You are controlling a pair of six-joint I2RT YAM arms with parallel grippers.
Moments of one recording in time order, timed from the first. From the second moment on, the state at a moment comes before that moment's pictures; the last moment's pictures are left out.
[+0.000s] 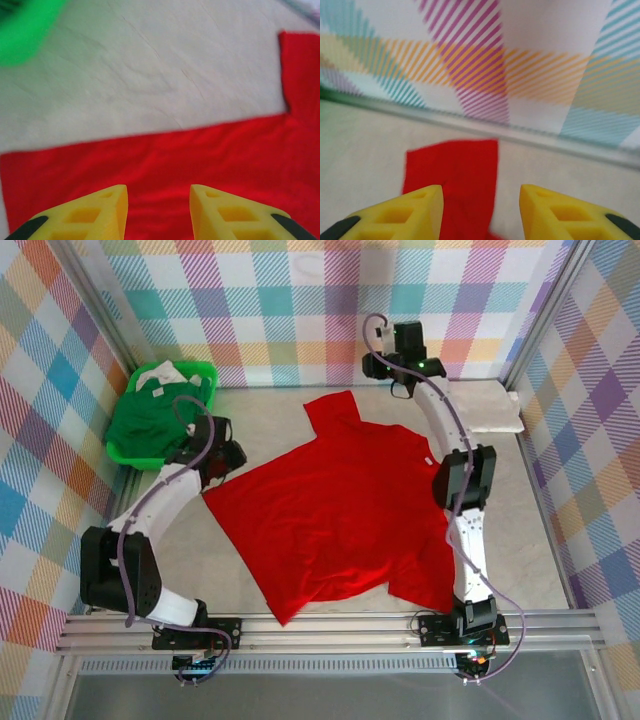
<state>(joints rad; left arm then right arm) -0.22 1.45 1.07 -0.50 -0.09 -0.64 0.28 2.30 2.34 -0.65 -0.15 0.09</state>
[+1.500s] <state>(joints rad) -0.18 1.51 1.26 -0.62 -0.12 -0.57 0.25 1.76 1.37 -0.51 -0.23 0.49</state>
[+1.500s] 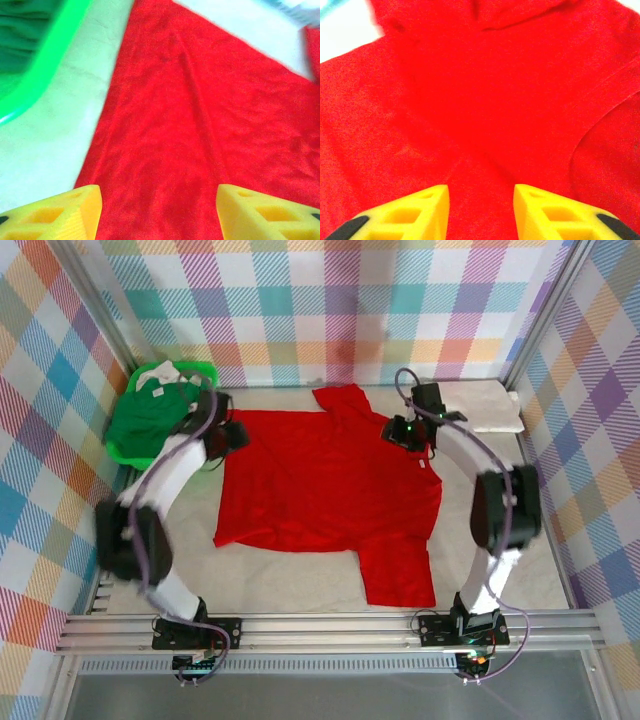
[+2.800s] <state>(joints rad) -0.16 1.51 1.16 -0.90 0.03 -0.54 0.41 1.33 0.65 -0.52 -0.07 0.65</state>
